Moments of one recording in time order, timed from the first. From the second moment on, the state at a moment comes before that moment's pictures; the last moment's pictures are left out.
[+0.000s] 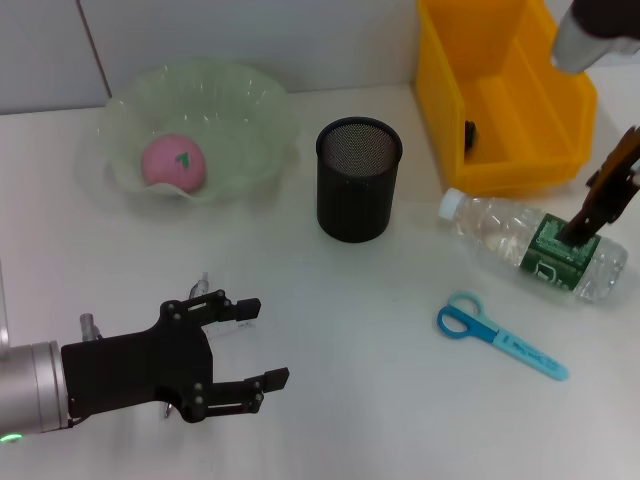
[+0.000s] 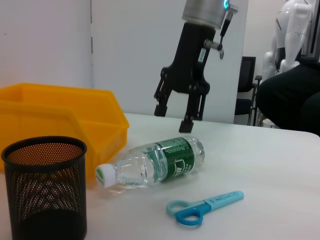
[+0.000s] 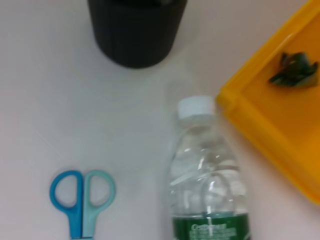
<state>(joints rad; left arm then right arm) -0.29 -2.06 1.30 0.74 1.57 1.43 -1.11 0.77 2.03 -1.09 -1.28 -2.92 -1.73 2.29</state>
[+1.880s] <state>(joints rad) -0.29 -2.06 1.31 0.74 1.57 1.43 -1.10 0.81 2.03 -1.19 -0.89 -2.92 -1.43 2.37</state>
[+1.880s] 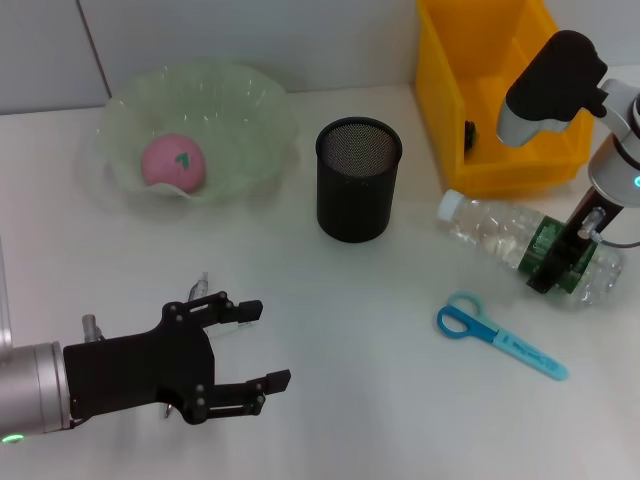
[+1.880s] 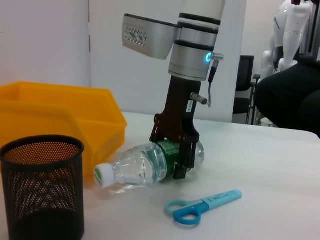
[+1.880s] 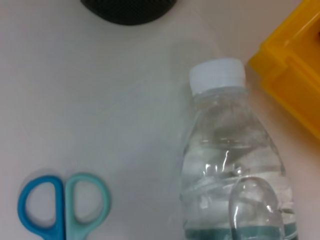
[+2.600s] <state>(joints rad) -0.30 -2.06 1.31 0.74 1.57 1.43 -1.11 0.81 2.04 -1.21 -0.86 -2.92 -1.39 2.37</state>
